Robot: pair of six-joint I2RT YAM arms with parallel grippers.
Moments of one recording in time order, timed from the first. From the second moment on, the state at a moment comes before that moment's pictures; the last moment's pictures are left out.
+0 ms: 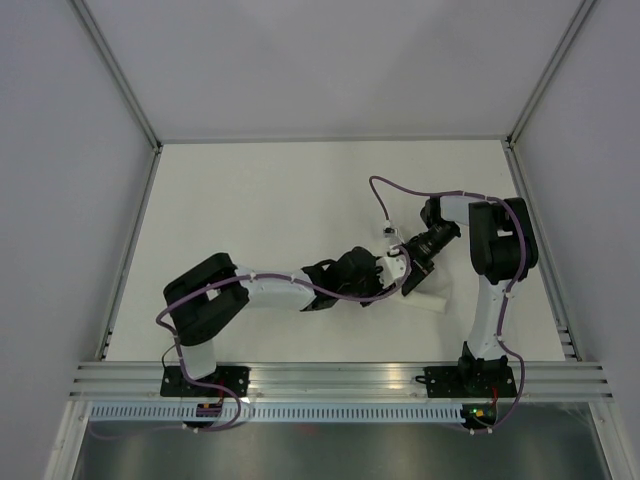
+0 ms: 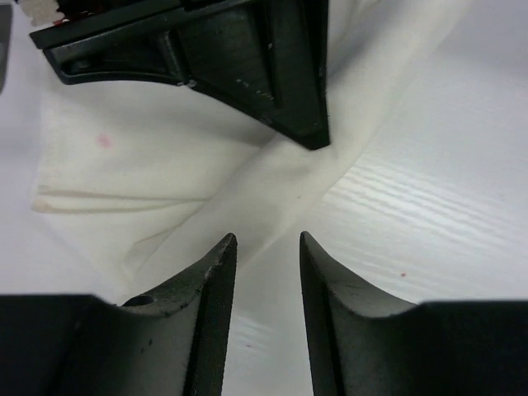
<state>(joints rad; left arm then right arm) -1.08 1.81 1.00 0.22 0.07 0.13 0.11 2.09 1.26 -1.18 -0.73 -0.84</state>
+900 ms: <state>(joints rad) -1.25 1.94 0.95 0.49 -0.07 0.60 0.11 2.12 1.28 -1.22 -0.72 -0.83</state>
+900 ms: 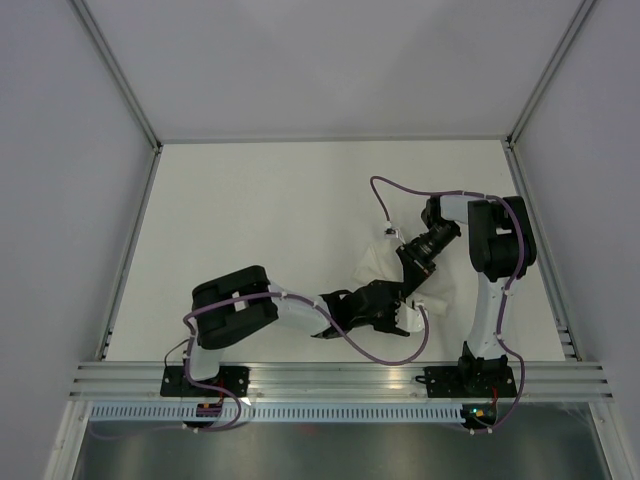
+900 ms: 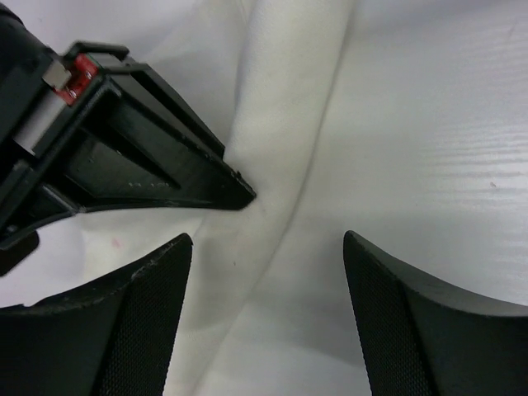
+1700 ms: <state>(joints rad) -1.26 2.02 1.05 0.44 -0.01 0.68 0.09 2.14 1.29 -1.25 -0.72 -0.84</state>
